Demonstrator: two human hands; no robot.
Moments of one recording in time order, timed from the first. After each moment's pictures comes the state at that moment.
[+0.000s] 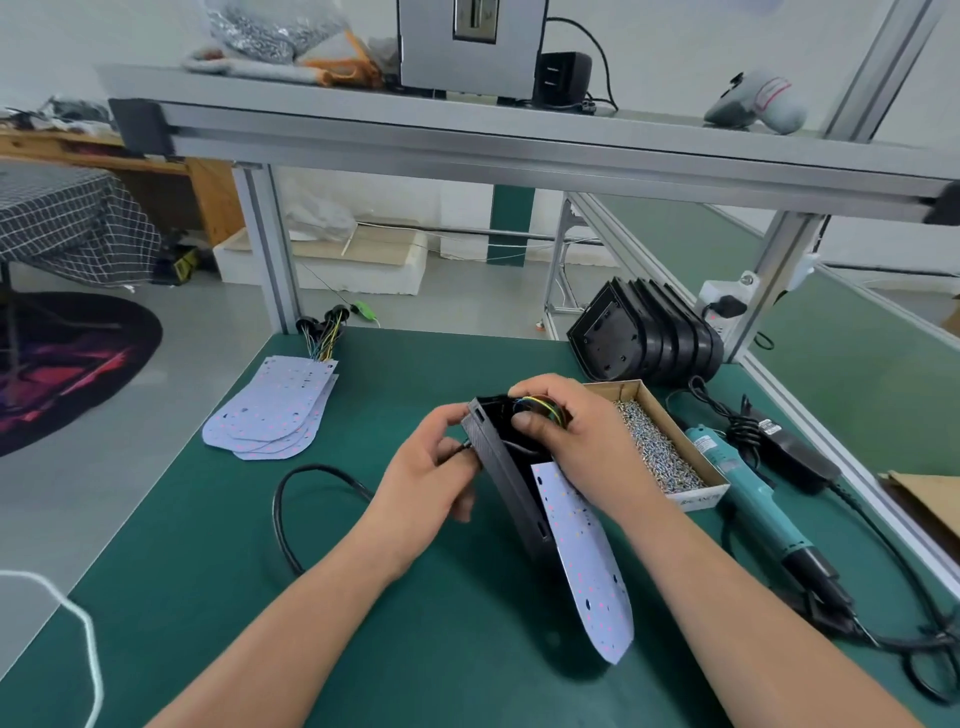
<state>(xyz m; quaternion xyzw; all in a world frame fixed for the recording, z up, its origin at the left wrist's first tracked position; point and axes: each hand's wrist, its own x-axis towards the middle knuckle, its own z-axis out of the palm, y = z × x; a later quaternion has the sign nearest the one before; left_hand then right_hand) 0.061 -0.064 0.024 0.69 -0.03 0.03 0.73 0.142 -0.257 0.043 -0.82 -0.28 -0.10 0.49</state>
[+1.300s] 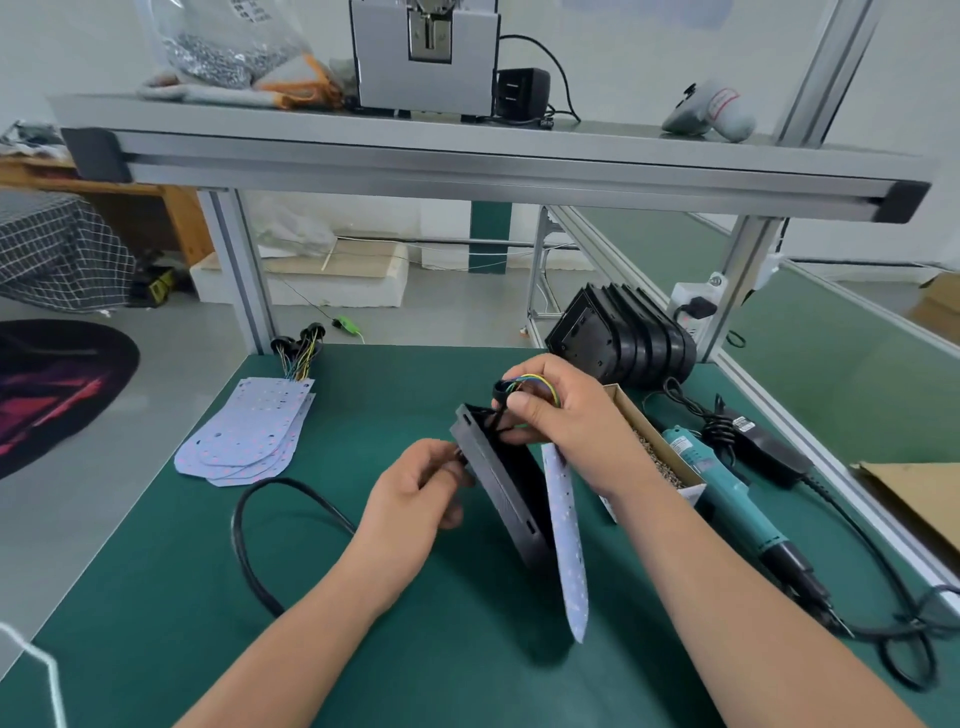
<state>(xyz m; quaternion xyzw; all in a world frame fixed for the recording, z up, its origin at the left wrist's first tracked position) 0.060 -0.072 0.012 0.72 0.04 0.05 0.69 0.147 -0.265 0.067 -0.71 -0.24 0.03 0.66</state>
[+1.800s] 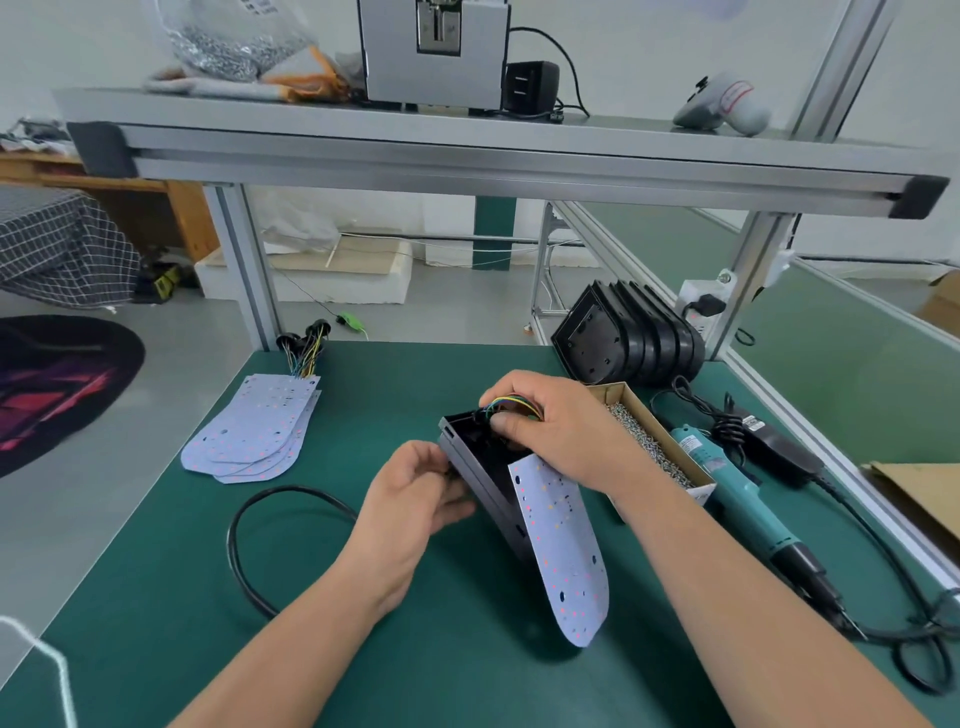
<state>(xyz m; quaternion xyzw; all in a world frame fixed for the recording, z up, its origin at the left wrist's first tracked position) 0.064 -0.067 0.005 0.62 0.07 0.01 0.78 0.146 -0.256 0.077 -0.85 -0.30 -0.02 0.43</state>
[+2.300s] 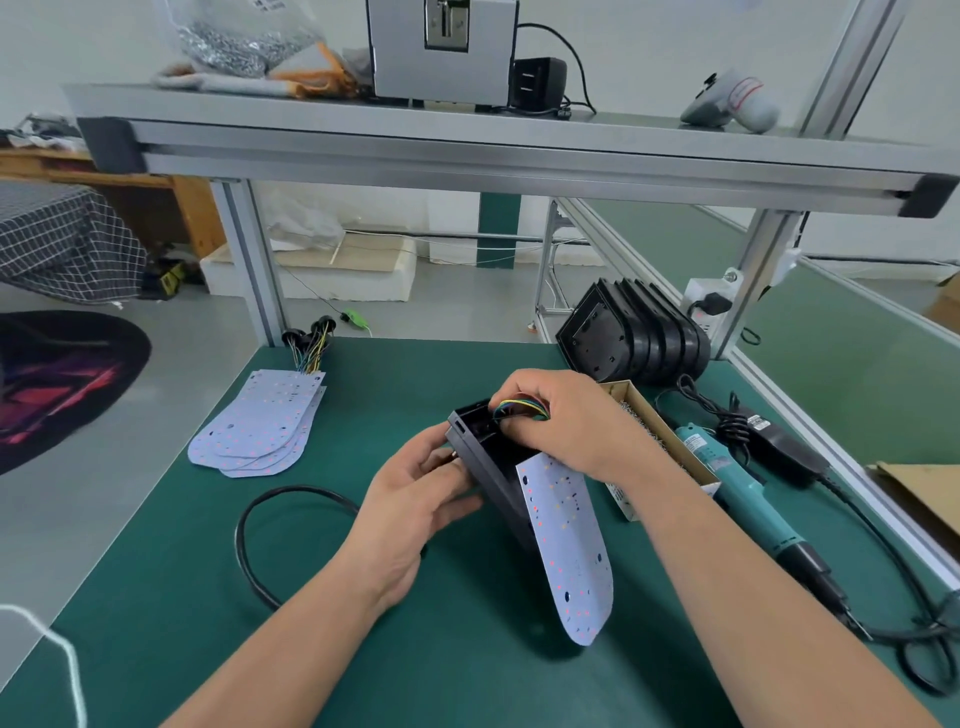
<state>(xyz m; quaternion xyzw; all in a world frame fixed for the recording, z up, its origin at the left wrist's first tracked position) 0.058 -0.065 0.012 0.59 0.00 -0.01 0.81 0.141 -0.258 0.091 -0.87 -0.30 0.00 0.39</state>
